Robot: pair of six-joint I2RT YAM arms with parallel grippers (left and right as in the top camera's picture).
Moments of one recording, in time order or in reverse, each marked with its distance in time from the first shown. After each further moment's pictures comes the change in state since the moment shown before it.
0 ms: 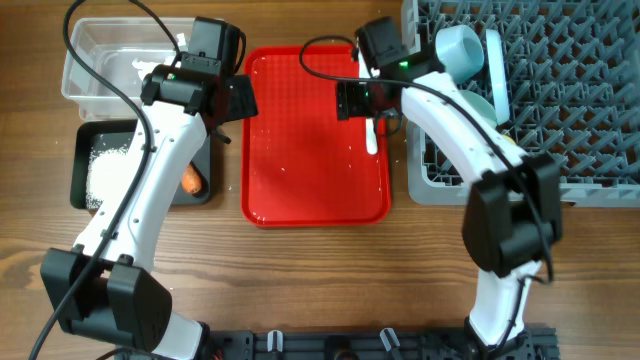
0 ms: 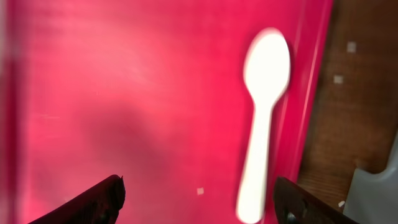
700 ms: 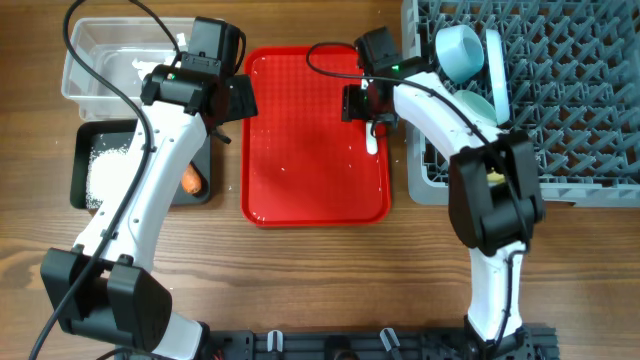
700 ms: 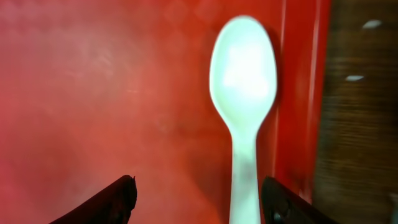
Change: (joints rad) left arm 0.000 0.000 0.000 0.000 0.000 0.000; right arm -0.025 0.130 -0.001 0.095 0.006 0.092
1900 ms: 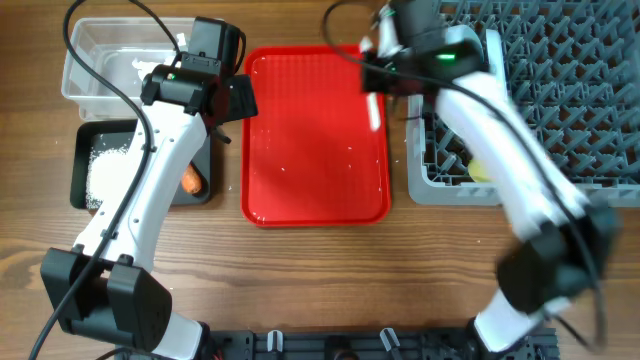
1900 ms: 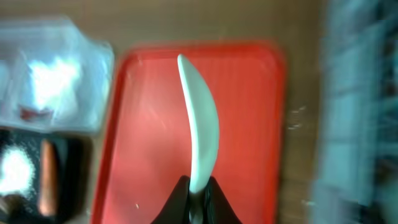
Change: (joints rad) left arm 0.000 0.000 0.000 0.000 0.000 0.000; right arm -0.050 -0.430 0.043 -0.103 -0.052 -0.064
